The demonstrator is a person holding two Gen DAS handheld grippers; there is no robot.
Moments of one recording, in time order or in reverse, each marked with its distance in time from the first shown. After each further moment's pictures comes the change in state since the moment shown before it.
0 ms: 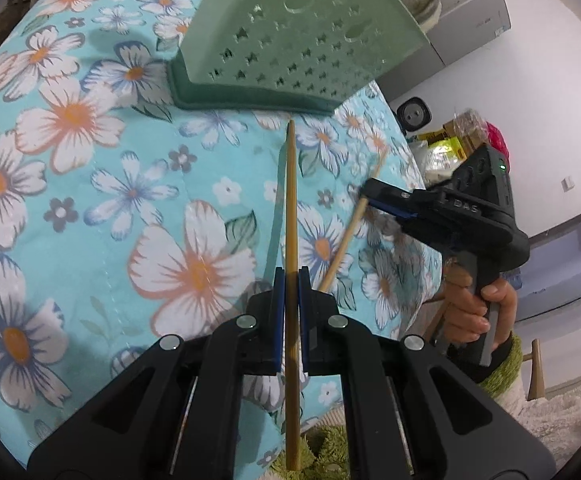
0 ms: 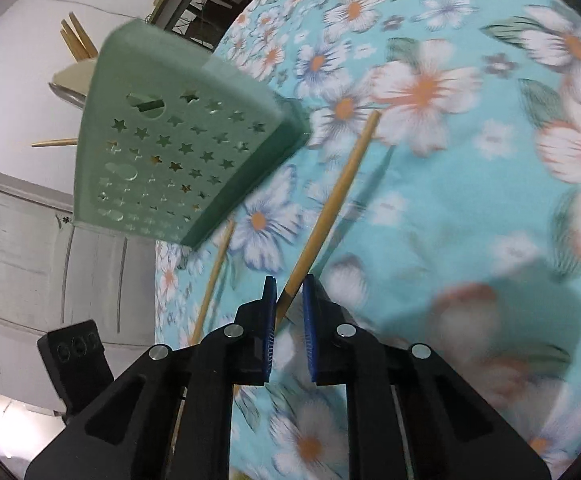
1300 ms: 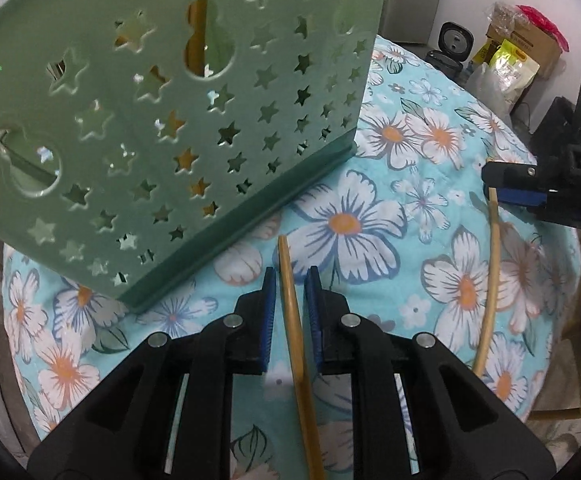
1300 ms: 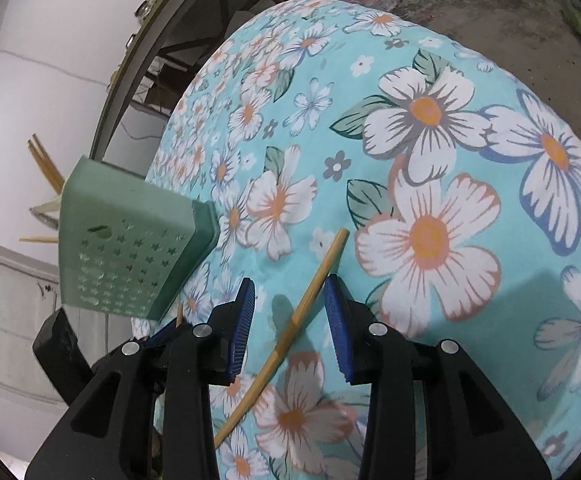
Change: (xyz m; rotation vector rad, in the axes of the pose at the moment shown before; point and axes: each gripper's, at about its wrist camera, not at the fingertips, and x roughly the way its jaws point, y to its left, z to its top) left arm 0.100 -0.071 0.075 0.473 -0.037 0.502; right arm -0.042 -0.055 0.023 0.138 -0.222 -0.081
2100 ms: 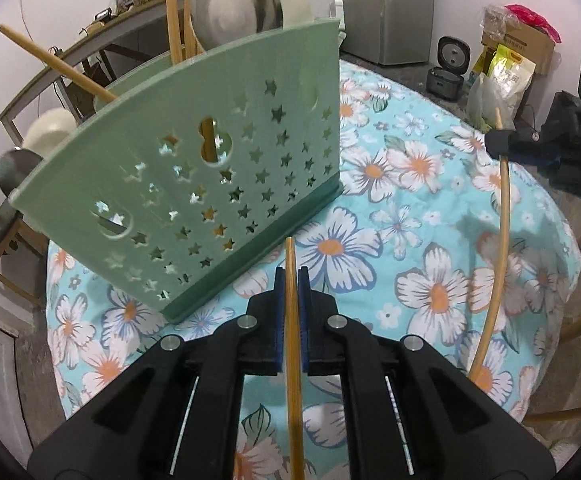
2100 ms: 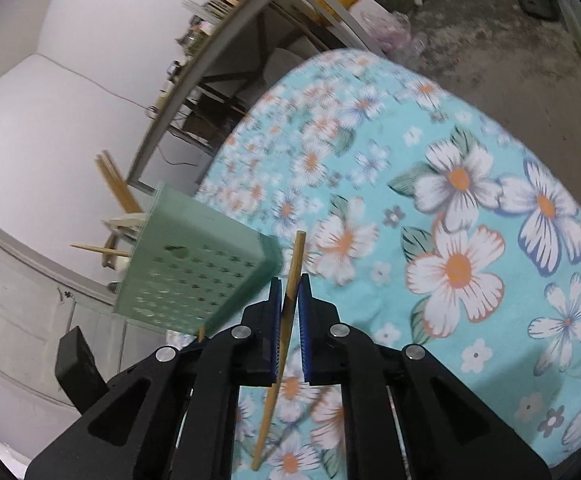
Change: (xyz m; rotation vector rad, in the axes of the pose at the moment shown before) left arm -0.059 -0.020 -0.005 0.061 -0.126 0.082; right arm -0.059 0.041 -0.002 -0.095 -0.144 0.109
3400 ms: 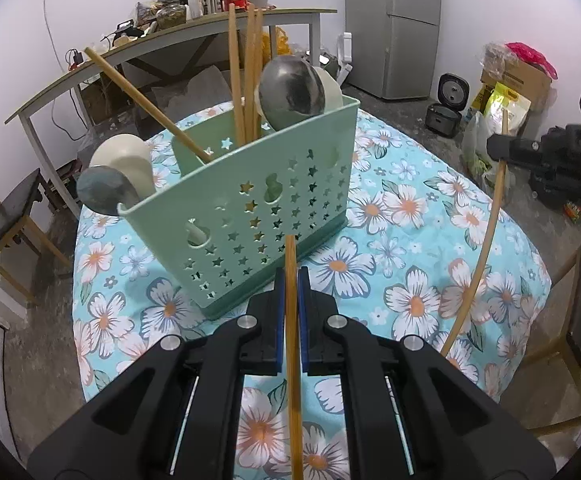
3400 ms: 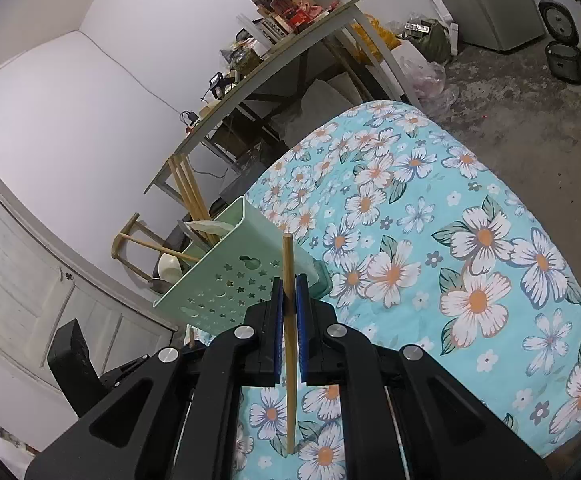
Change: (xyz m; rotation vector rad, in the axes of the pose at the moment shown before) left arm -0.061 0.032 0.001 -0.074 -0.096 -0.031; right arm -0.034 0.054 -0.007 -0.140 -0.083 0.005
